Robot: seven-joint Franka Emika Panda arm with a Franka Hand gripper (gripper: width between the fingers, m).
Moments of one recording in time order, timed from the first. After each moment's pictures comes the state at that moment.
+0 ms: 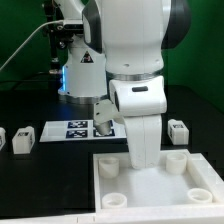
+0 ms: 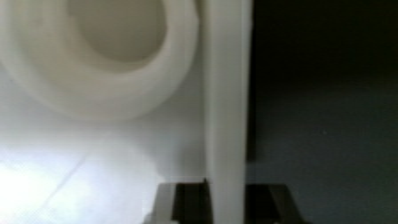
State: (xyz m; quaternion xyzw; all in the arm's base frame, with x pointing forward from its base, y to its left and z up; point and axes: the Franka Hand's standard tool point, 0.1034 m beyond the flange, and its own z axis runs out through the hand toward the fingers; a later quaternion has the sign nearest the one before) arm 0.496 0.063 0.010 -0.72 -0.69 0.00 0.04
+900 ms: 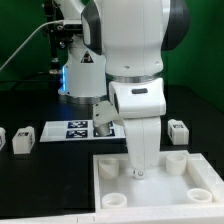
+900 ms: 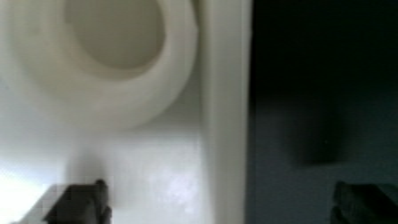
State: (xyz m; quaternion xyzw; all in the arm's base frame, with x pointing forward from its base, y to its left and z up) arm 0.496 0.061 0.008 -0.72 -0.69 0.00 0.04
